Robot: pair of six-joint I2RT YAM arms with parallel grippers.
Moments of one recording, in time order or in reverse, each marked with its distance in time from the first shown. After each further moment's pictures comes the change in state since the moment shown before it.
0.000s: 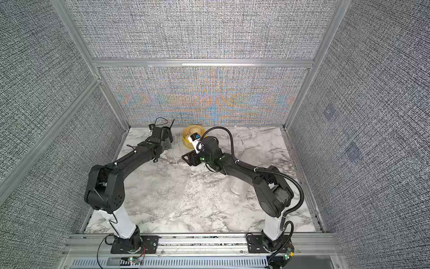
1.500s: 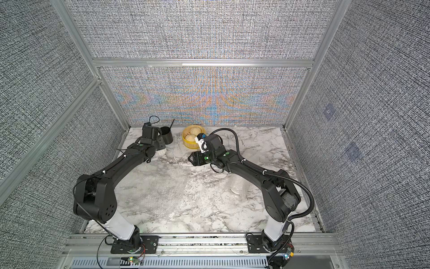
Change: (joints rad) left arm 0.040 -0.201 -0.087 -0.053 0.249 0.041; right arm 0.003 -0.077 0.034 -0.352 0.046 0.178
